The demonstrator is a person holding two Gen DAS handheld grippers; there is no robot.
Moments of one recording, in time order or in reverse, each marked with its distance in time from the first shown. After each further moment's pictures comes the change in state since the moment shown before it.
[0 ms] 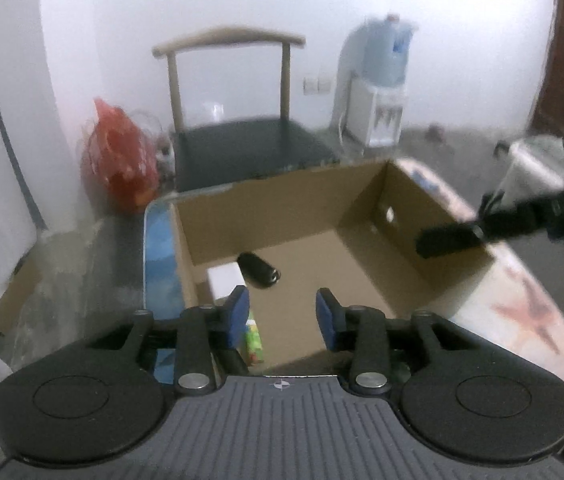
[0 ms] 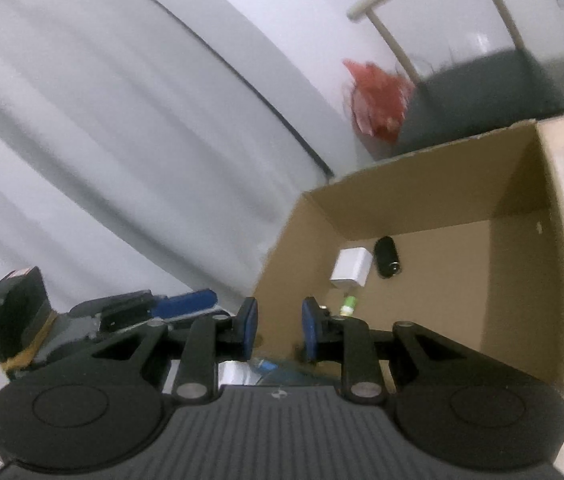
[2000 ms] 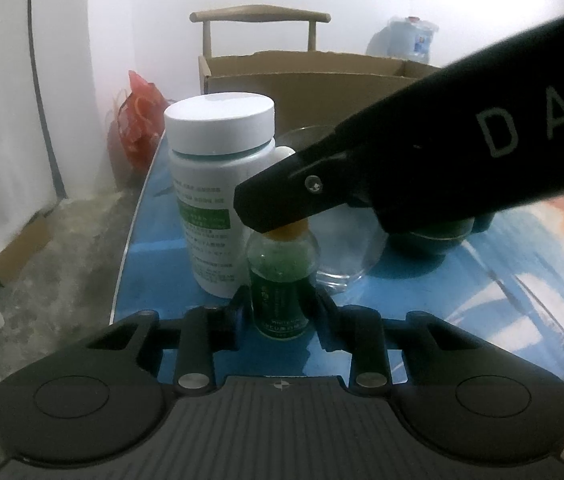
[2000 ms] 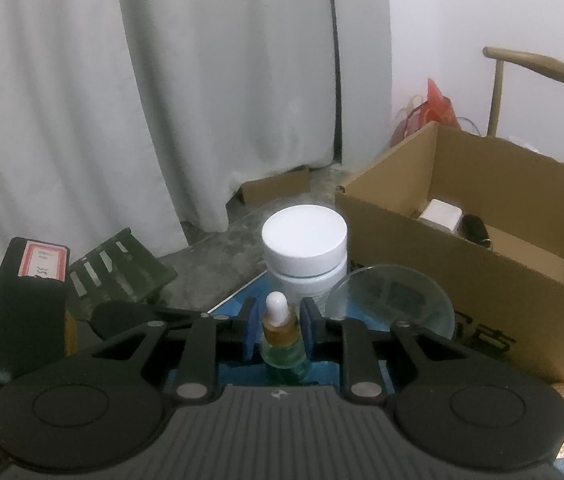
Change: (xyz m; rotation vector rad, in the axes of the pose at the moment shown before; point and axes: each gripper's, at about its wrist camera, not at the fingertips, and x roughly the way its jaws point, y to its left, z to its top) left arm 0.043 -0.008 -0.195 -0.030 -0.076 0.082; right arm 0.127 0.128 -0.159 -0.606 0.100 -0.250
